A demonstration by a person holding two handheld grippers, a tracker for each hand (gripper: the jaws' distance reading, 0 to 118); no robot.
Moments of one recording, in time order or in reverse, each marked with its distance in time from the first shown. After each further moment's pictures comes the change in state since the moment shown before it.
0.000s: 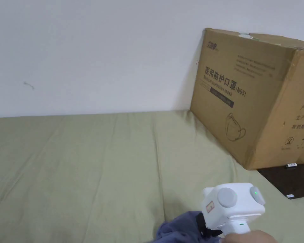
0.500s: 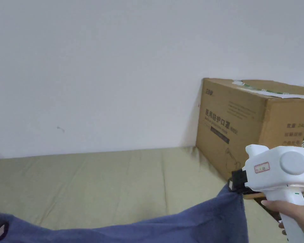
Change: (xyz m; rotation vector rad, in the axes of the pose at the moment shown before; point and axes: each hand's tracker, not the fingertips) left arm 0.033 0.038 0.206 0.326 -0.004 -0.058; right arm 0.015 -0.049 0.308 0.496 0.112 -0.027
